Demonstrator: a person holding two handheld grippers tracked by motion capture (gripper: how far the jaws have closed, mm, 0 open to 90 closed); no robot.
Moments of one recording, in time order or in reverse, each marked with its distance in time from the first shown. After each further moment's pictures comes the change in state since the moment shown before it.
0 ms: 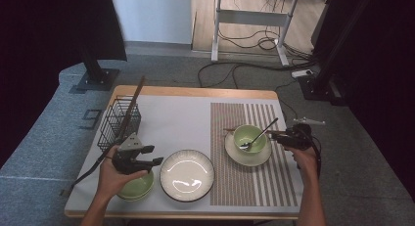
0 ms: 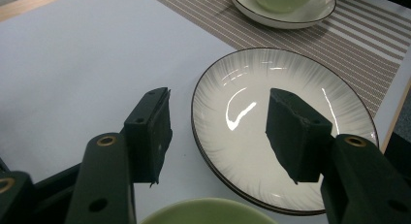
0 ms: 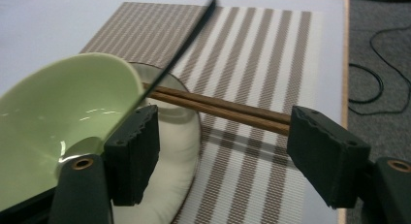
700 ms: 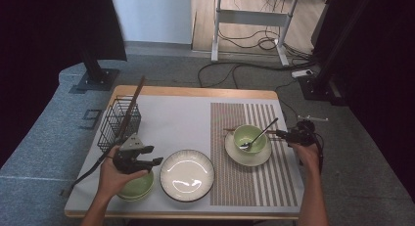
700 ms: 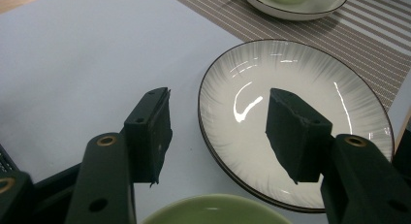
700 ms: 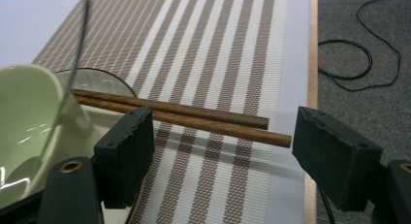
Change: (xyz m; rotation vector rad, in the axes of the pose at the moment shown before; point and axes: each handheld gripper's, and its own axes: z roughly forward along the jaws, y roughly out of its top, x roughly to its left) left arm 0.004 -0.002 0.005 0.028 0.019 -0.004; right arm -0.031 0.003 0.017 0.049 -0.042 0.097
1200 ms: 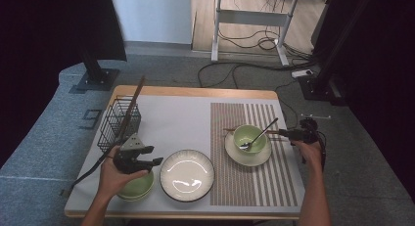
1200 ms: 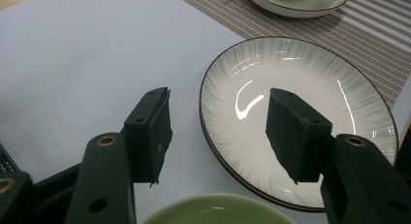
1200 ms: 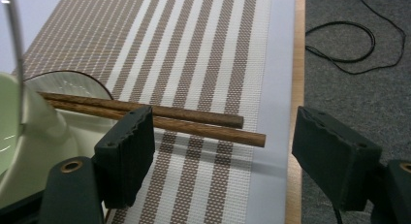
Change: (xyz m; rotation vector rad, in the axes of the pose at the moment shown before) left arm 0.001 -0.001 0.002 0.005 0.001 -0.001; right arm -0.017 0.005 0.006 0.044 0.004 0.052
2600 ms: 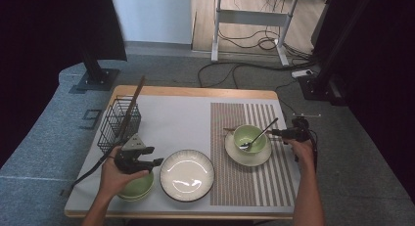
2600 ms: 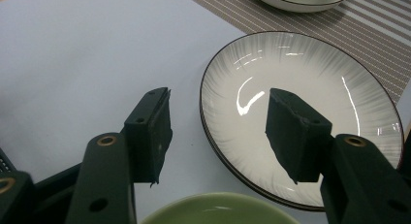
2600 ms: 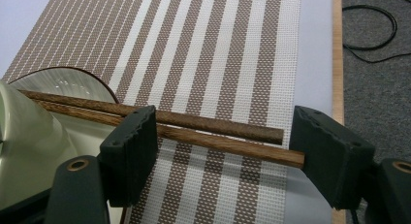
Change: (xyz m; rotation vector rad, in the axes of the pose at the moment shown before) left arm 0.001 -0.001 0.003 0.013 -0.001 -0.003; right arm 0.010 0.001 0.026 0.046 0.026 0.012
